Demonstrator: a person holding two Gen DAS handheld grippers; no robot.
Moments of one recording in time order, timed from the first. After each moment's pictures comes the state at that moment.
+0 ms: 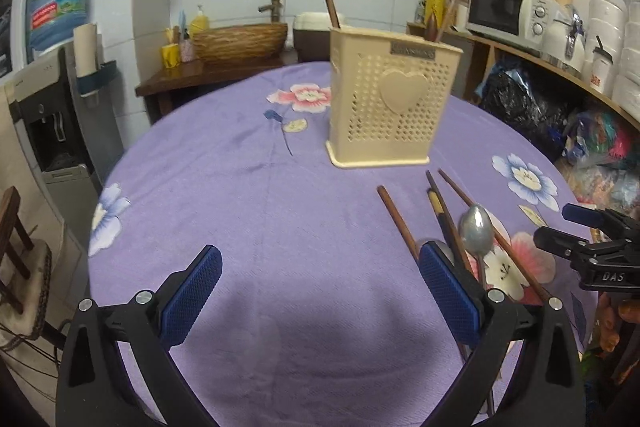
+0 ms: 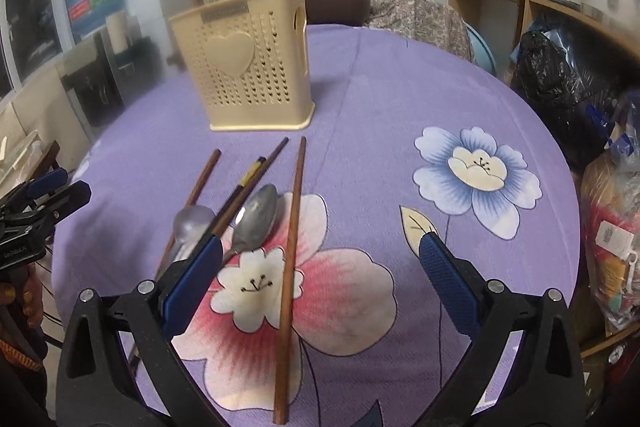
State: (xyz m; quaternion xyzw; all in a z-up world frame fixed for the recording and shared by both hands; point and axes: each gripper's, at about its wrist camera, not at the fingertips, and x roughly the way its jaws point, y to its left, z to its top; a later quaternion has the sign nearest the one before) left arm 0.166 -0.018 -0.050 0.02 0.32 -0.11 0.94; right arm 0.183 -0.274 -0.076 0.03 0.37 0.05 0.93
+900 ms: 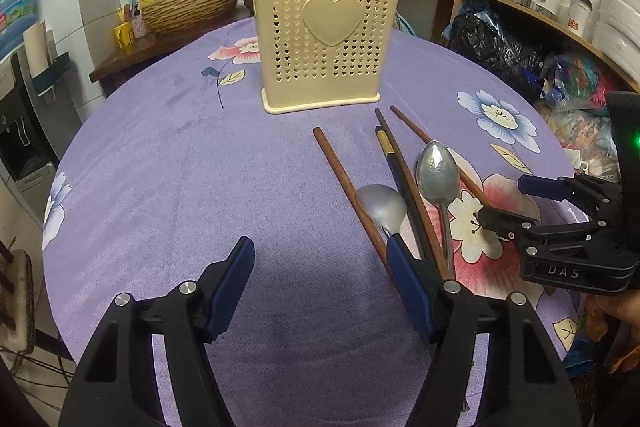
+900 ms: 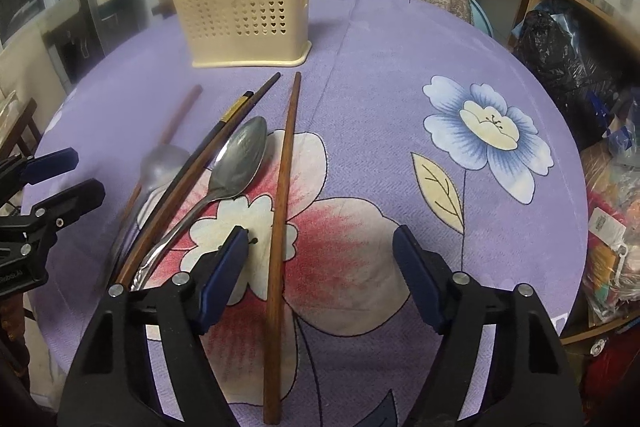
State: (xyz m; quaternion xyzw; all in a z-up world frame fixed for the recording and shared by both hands) left arm 0.172 -0.064 -0.076 0.07 0.39 -0.16 0.90; right arm 0.192 -0.259 -0.104 0.00 0.43 0.03 0.90
